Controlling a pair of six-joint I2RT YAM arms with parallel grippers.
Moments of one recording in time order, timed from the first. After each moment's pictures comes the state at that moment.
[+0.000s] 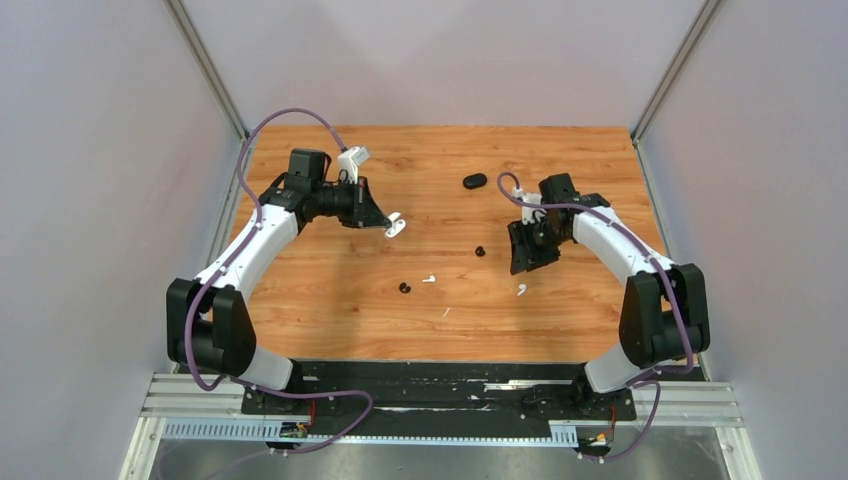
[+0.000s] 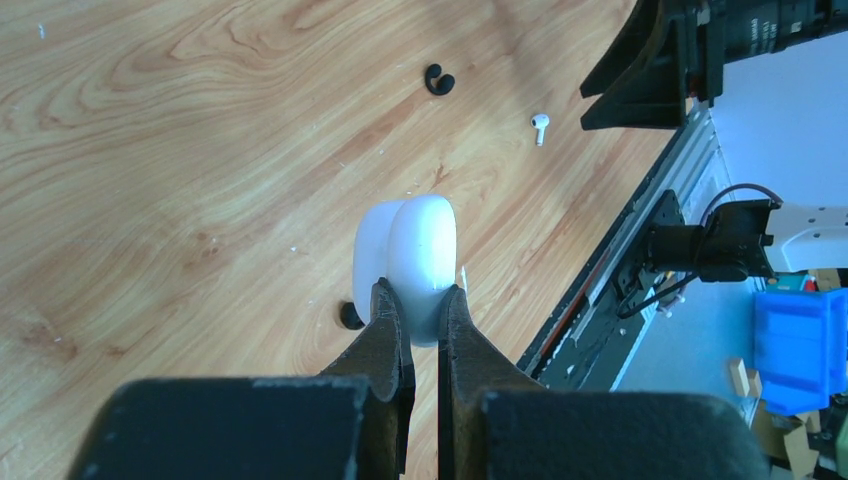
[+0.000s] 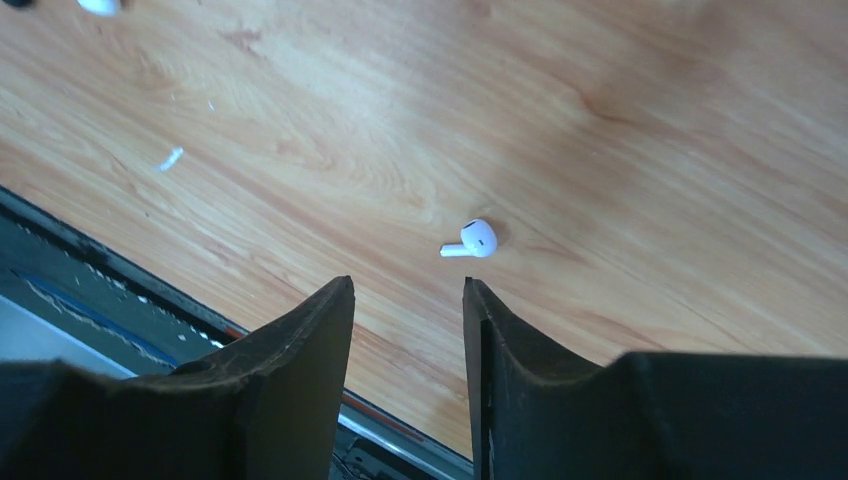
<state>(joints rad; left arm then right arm) -0.21 1.47 1.17 -0.46 0.78 -0.16 0.21 1.54 1.13 -0.83 -0.35 -0.05</state>
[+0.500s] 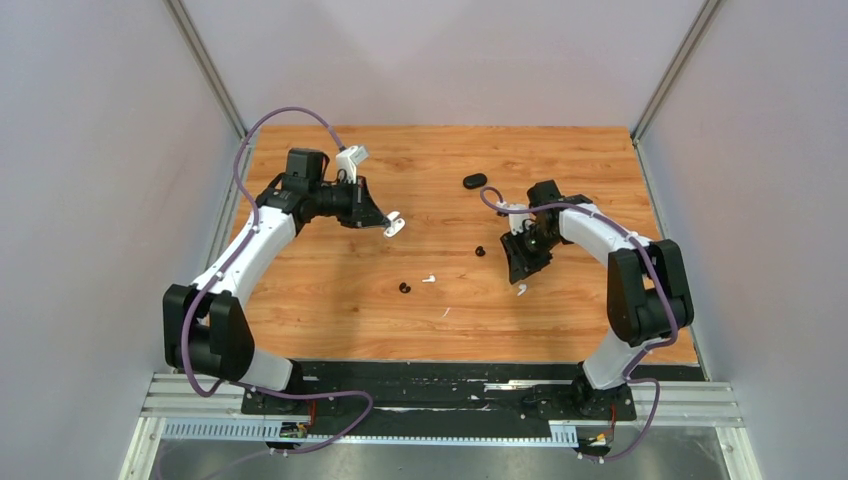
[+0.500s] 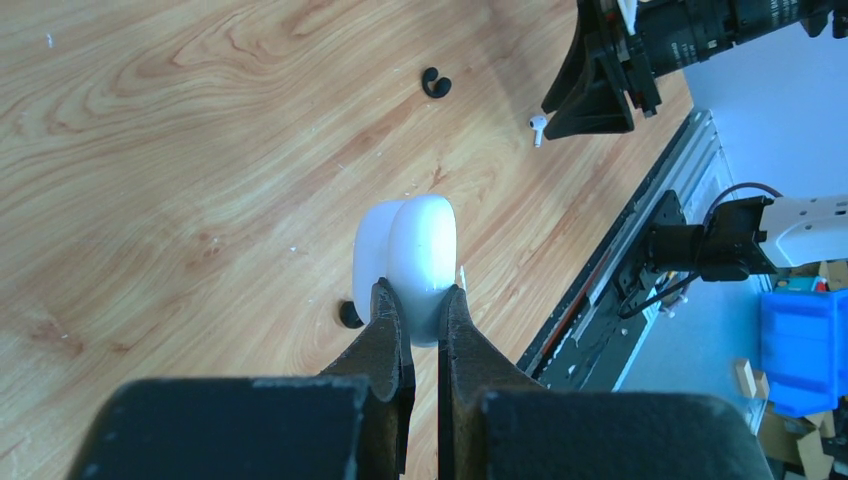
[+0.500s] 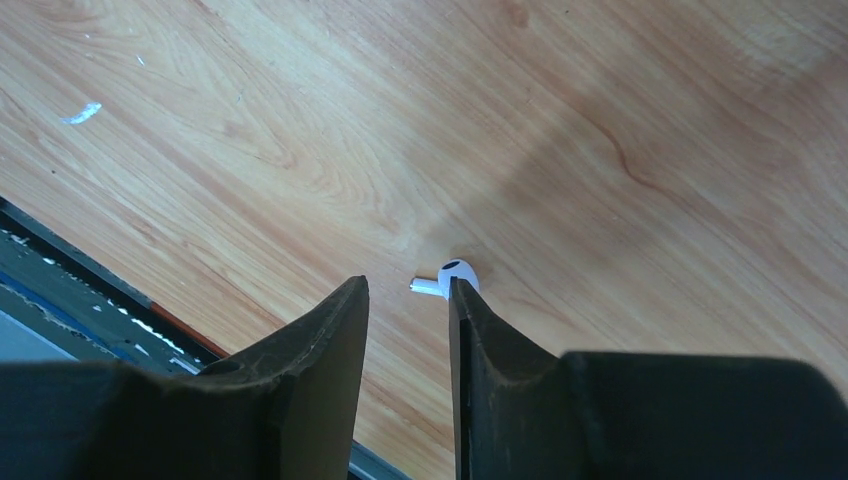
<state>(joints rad) -0.21 1.45 1.17 -0.48 0.78 -0.16 0.24 1.68 1.11 -0.81 -0.38 -0.26</state>
